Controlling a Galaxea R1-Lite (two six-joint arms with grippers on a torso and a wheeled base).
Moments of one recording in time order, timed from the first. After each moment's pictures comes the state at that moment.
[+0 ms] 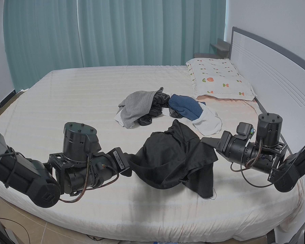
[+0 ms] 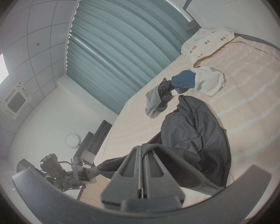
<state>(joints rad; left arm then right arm) -0.58 1.79 -0.63 -0.65 0.03 -0.86 0.47 1.84 -0.59 -1.03 0.20 0.77</state>
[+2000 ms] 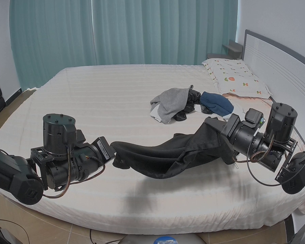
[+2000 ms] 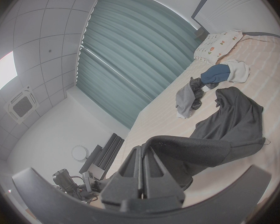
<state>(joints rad) -0.53 1.67 -0.62 -0.64 0.03 -0.86 0.54 1.73 -0.60 -1.10 0.06 0.84</state>
